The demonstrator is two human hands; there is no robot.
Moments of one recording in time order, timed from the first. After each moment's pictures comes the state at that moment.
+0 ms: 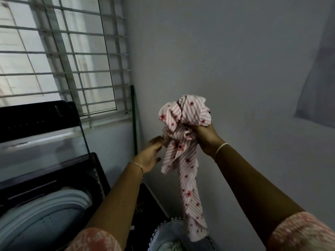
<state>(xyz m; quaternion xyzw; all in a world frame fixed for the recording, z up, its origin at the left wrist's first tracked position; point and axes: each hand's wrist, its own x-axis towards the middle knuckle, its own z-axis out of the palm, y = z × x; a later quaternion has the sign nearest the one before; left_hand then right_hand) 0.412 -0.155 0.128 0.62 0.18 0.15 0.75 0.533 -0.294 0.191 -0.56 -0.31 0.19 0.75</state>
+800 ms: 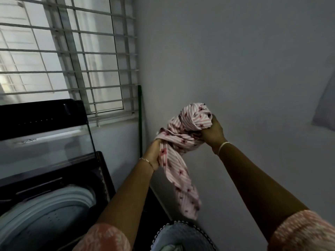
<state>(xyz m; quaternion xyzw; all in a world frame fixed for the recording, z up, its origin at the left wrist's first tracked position) 0.434 -0.157 0.145 0.49 0.24 0.21 0.81 0.565 -0.278 0.184 -0.75 -0.27 0.01 0.60</state>
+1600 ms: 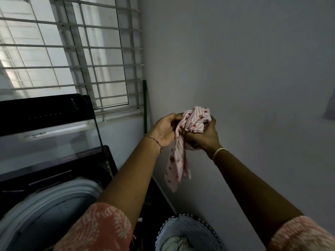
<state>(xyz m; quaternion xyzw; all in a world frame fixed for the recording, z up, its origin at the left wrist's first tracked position) 0.436 -0.154 0.196 0.51 0.15 0.21 0.82 0.526 -0.267 0.162 -0.74 -0.28 0.06 0.61</state>
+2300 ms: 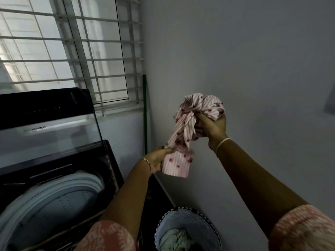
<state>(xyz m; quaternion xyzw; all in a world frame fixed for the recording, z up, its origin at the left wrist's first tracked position) 0.404 -0.148 0.091 0.58 0.32 0.07 0.74 0.537 -0.267 0.172 -0.63 -0.15 0.10 0.76</state>
